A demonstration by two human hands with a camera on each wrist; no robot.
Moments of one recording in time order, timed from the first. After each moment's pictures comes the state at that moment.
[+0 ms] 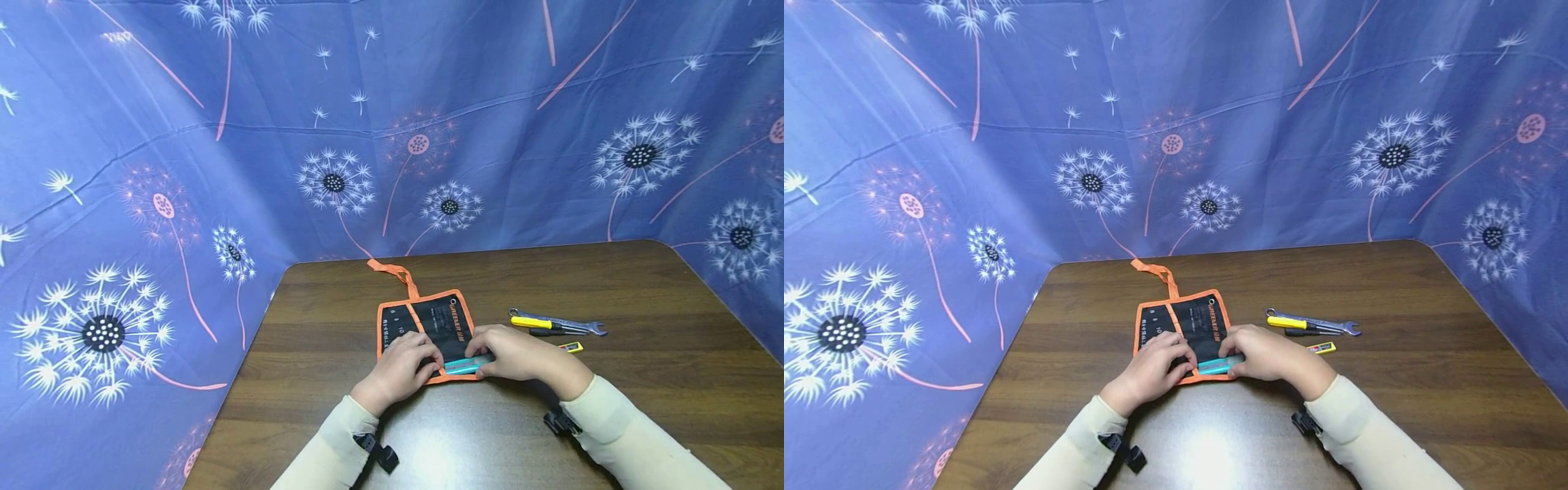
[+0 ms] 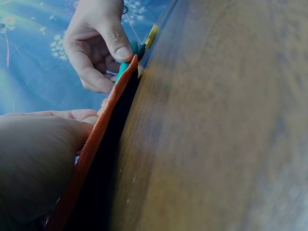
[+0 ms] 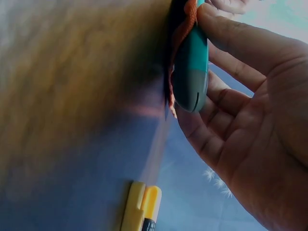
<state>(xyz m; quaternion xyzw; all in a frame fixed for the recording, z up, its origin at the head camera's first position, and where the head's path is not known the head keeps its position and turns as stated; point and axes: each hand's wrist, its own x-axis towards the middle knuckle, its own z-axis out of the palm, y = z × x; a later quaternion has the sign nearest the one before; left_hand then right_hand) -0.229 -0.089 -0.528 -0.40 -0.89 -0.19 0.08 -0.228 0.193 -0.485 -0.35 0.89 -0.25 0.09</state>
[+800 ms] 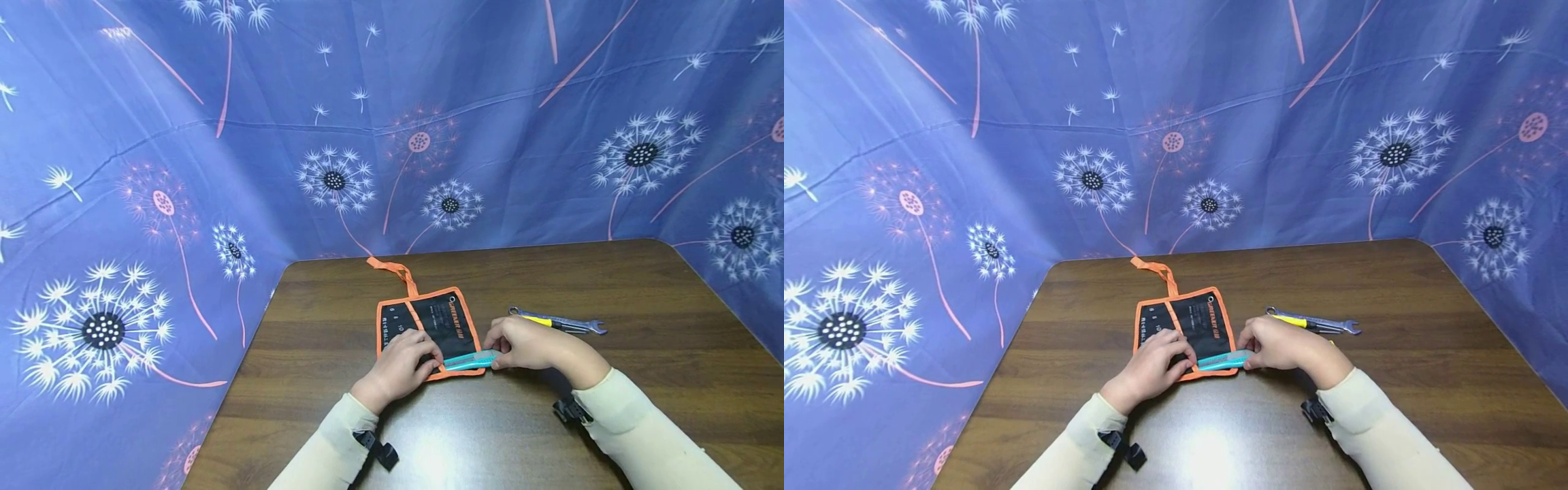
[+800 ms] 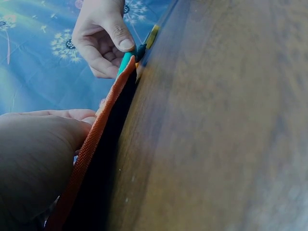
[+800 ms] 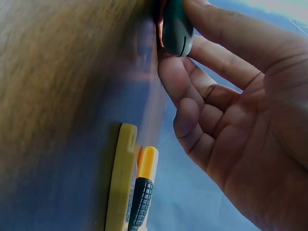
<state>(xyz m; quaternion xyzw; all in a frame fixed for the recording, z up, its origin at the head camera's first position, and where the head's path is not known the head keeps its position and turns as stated) -0.230 -0.090 -0.527 -0.40 -0.89 -0.19 0.08 -0.234 0.219 -0.478 -0.31 0.89 -0.29 0.15</state>
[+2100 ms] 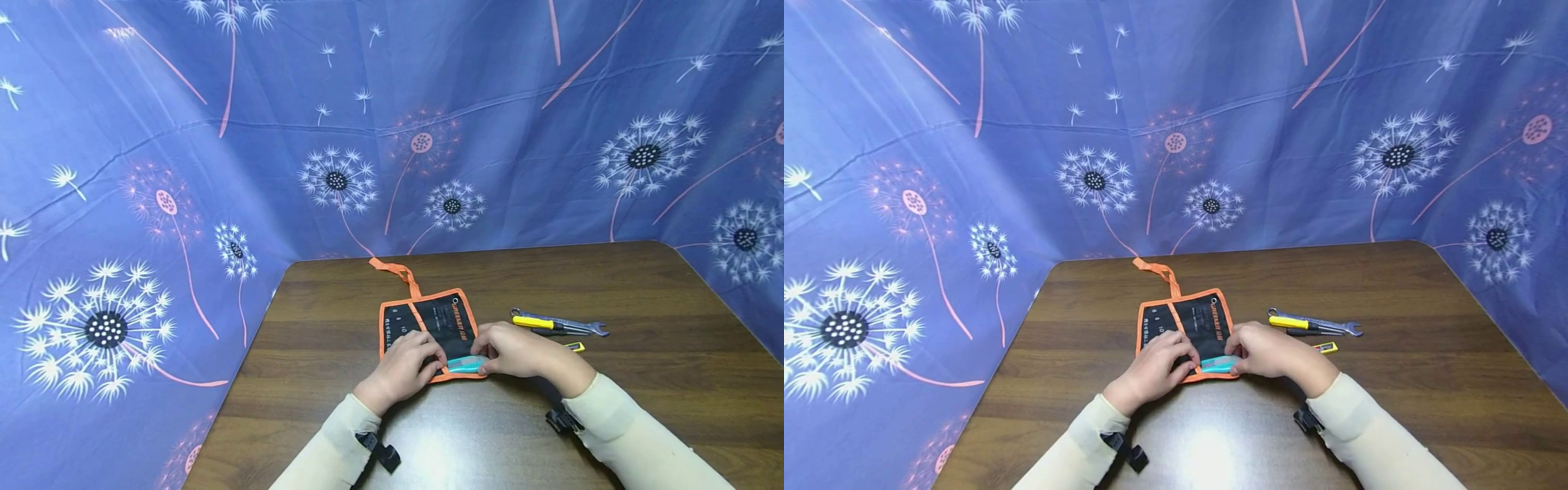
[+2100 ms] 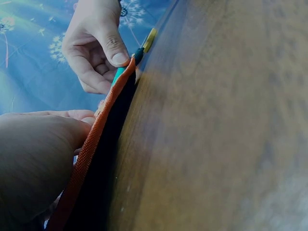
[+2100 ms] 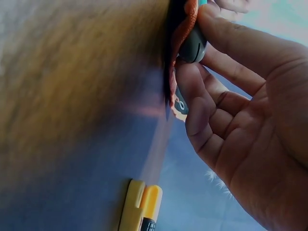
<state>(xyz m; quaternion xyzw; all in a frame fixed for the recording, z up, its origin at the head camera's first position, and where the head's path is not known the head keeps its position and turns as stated) -0.228 -0.086 -0.528 -0.40 -0.89 -0.18 0.08 -0.233 0.195 -0.485 -0.33 0.89 -0.29 0.13</state>
